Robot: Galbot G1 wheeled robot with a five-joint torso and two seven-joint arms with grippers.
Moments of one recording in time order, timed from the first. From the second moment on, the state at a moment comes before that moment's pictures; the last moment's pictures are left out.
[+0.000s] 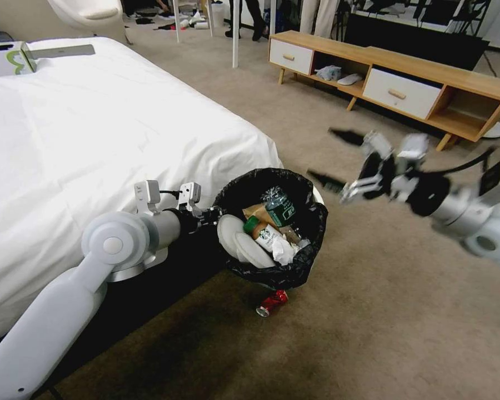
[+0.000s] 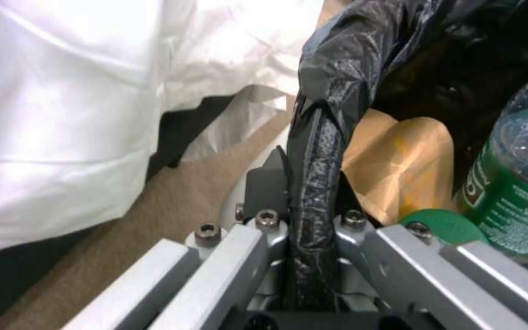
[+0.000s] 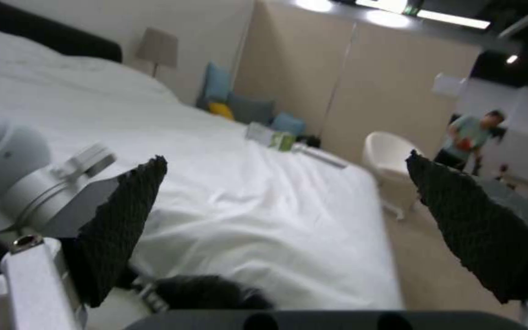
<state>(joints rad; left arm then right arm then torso) 0.71 -0.88 -0.18 -2.11 -1.65 0.73 -0.62 -0.85 0.43 0.49 2.07 1.11 0.06 -0.55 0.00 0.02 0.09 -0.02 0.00</state>
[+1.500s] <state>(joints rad) 0.68 -0.83 -0.30 -2.21 -1.71 0.74 -0.64 -0.84 0.64 0.18 1.55 0.80 0.01 -0.38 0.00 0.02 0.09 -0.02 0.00</state>
